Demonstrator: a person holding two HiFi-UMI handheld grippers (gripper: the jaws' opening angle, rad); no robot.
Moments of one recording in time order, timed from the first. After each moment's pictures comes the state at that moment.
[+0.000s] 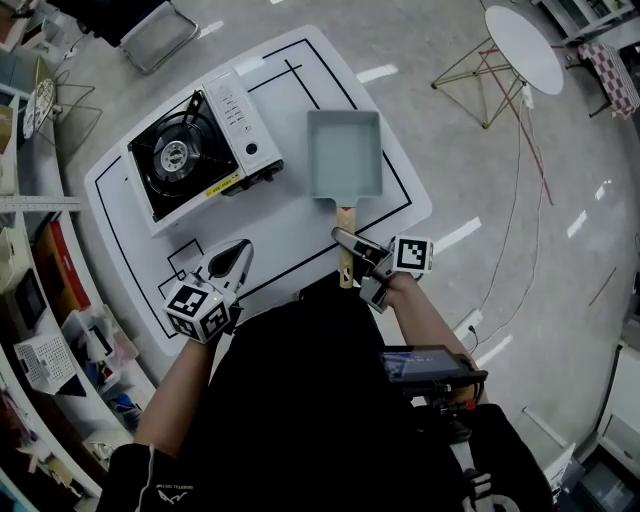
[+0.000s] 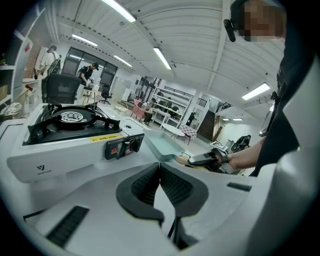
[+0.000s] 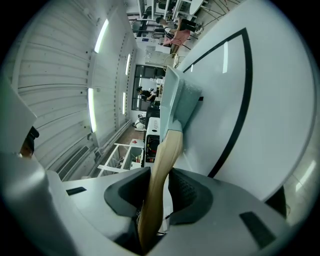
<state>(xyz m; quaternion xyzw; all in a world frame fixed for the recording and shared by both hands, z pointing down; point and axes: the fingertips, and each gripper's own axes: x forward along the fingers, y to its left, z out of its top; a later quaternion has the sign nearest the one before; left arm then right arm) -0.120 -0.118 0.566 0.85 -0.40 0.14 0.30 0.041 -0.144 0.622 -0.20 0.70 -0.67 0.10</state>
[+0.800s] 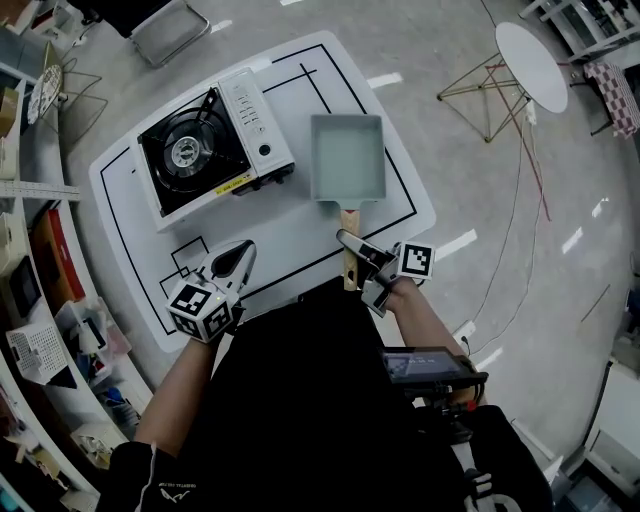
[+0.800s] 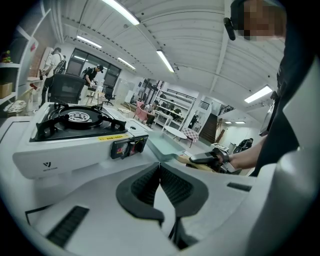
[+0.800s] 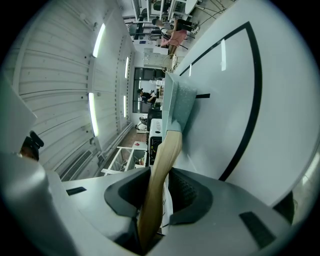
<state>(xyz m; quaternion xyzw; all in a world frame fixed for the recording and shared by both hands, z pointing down) -0.128 -0.116 0.565 0.85 -0.42 0.13 0.30 0.036 -0.150 0.610 -0.19 0.69 -0.68 0.12</state>
